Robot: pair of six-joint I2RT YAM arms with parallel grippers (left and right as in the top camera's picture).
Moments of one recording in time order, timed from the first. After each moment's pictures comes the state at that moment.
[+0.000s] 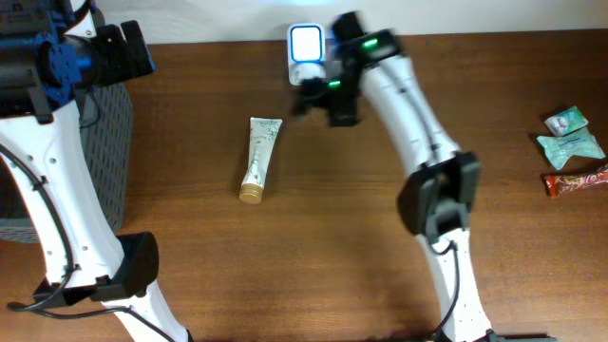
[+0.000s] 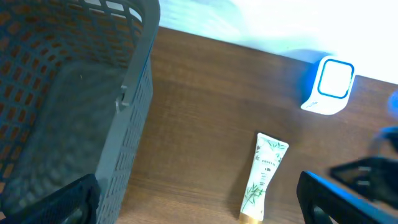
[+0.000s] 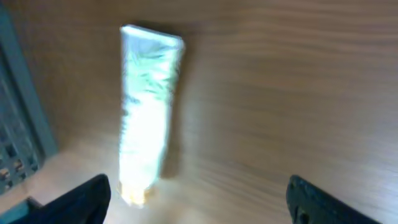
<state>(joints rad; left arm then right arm) 0.07 2.02 2.85 -1.69 -0.04 -0.17 0.37 2.49 2.50 -1.31 -0.43 0.45</state>
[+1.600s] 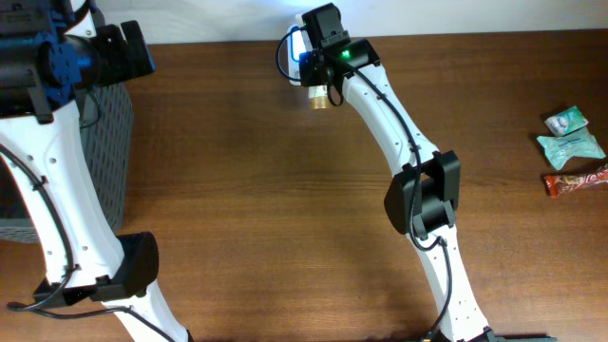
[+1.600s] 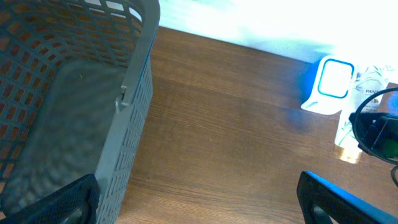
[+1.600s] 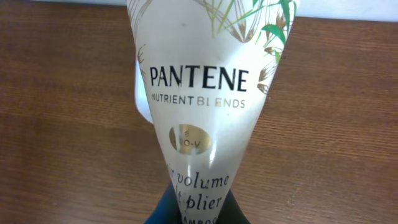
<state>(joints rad) 0.07 2.02 2.85 -1.69 -0.04 -0.17 0.39 2.57 2.57 -0.92 0.09 0.27</state>
